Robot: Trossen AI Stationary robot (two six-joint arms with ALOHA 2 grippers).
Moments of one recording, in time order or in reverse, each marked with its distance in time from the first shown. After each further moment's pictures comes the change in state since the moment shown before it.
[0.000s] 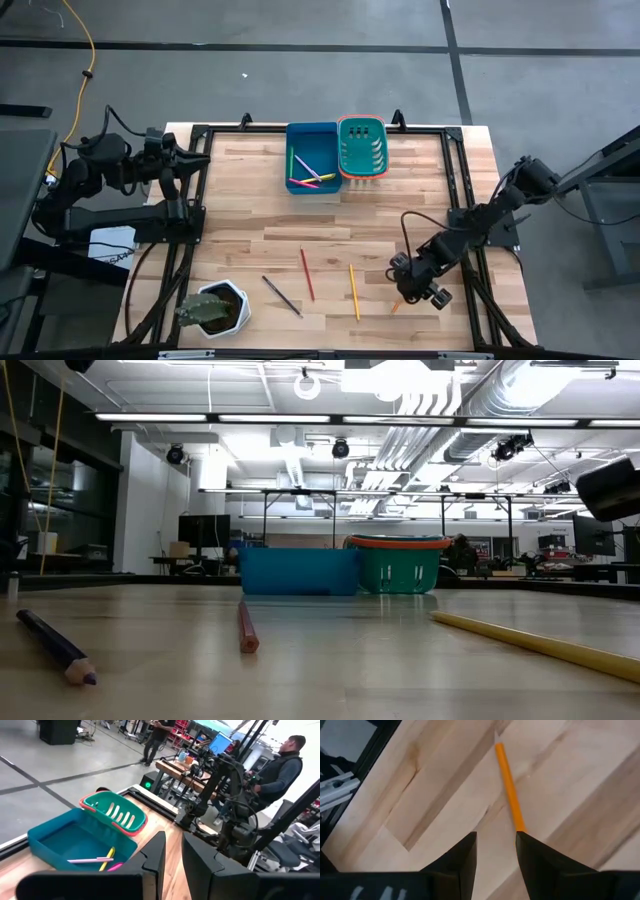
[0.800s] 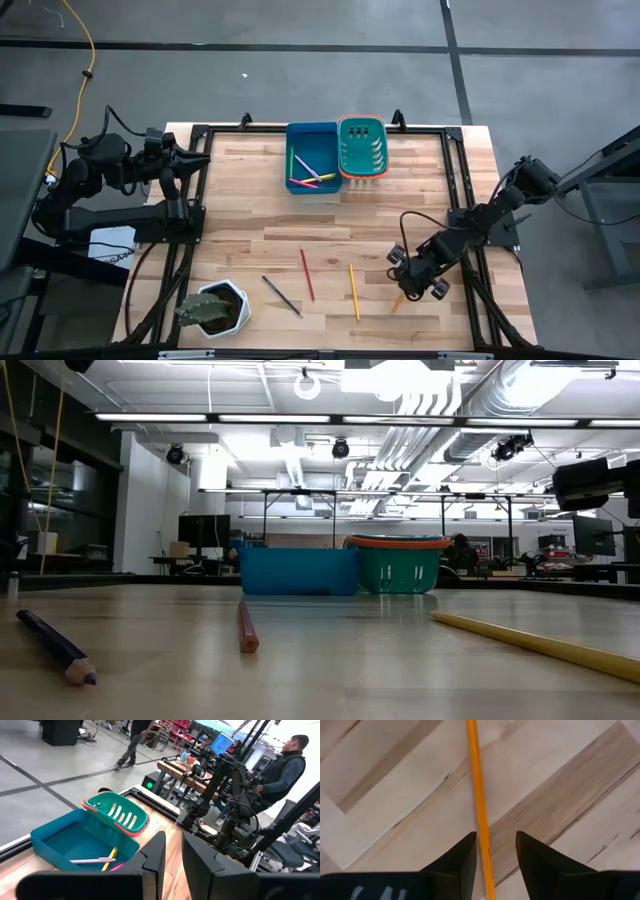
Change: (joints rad) left arm 0.000 0.000 0.000 -0.002 -0.010 0.003; right arm -0.005 0.000 0.000 -0.081 0.170 -0.214
